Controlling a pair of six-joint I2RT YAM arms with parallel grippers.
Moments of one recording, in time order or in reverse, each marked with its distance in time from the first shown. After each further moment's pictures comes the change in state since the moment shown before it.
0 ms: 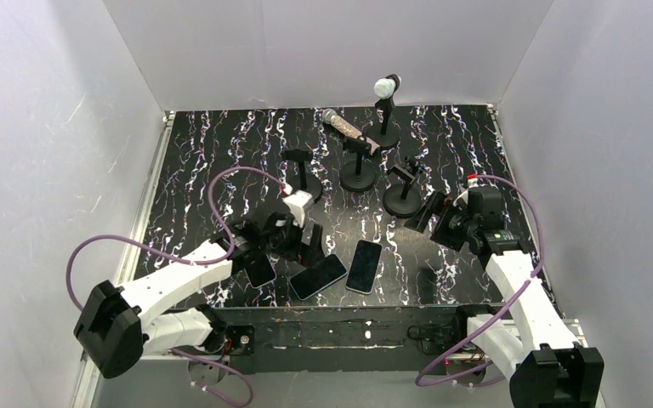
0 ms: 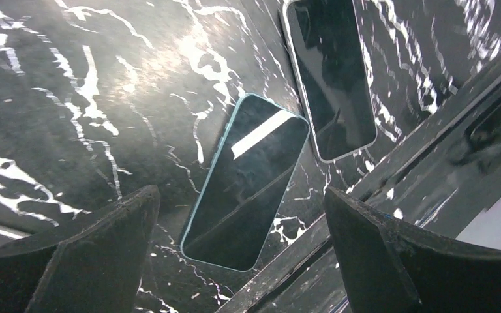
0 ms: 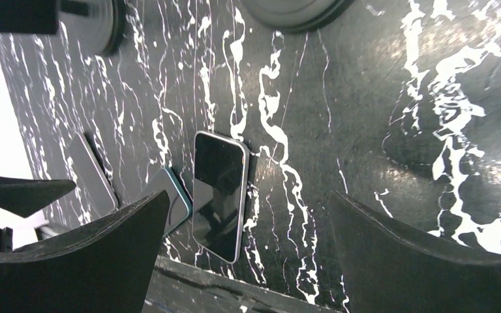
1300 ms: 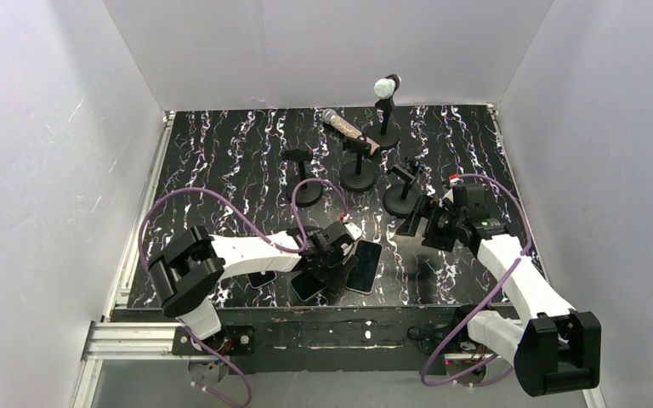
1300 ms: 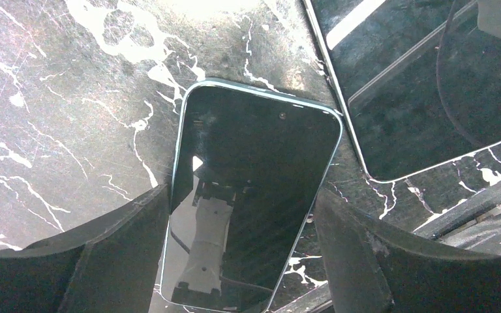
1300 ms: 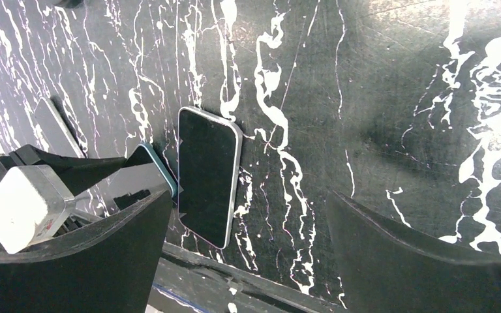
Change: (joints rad) left arm -0.338 0.531 0.225 -0.114 -0.305 0.098; right arm 0.090 0.159 0.016 -0.003 -0.009 -0.037
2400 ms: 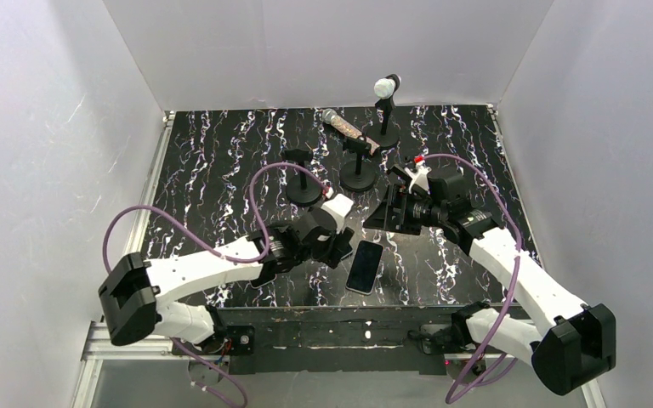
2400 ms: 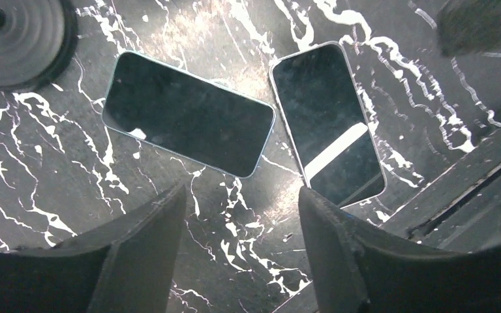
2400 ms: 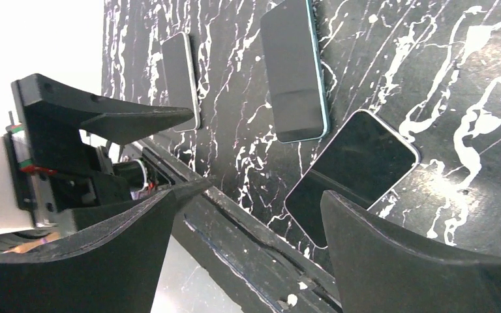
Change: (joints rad) left arm -0.012 -0.349 -0.027 0.111 -0.141 -0.017; right arm 0.282 0.018 0.161 0.102 -0.139 0.079
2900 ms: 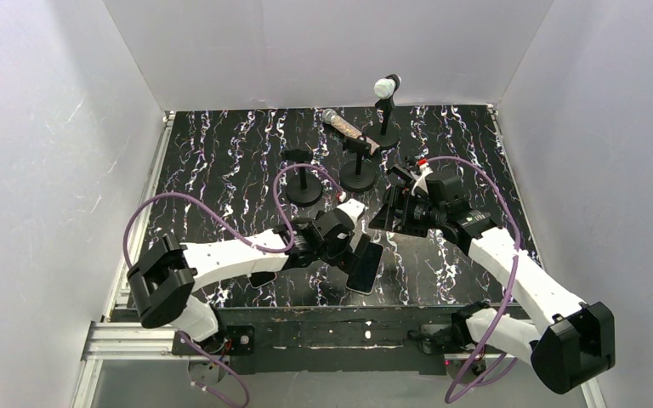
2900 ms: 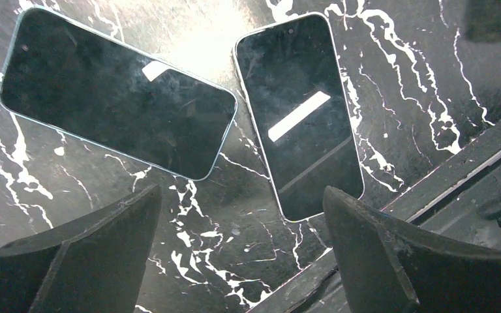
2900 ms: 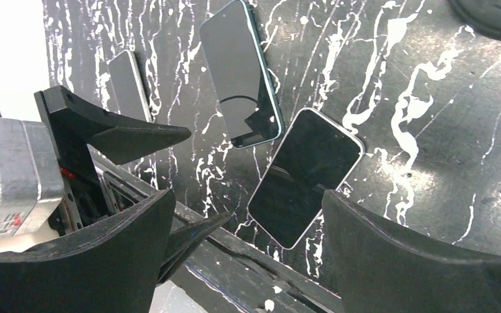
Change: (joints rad) left arm 0.000 0.200 0.064 0.005 0.090 -0.108; right arm 0.000 0.010 -0.009 -0.044 0.148 -0.012
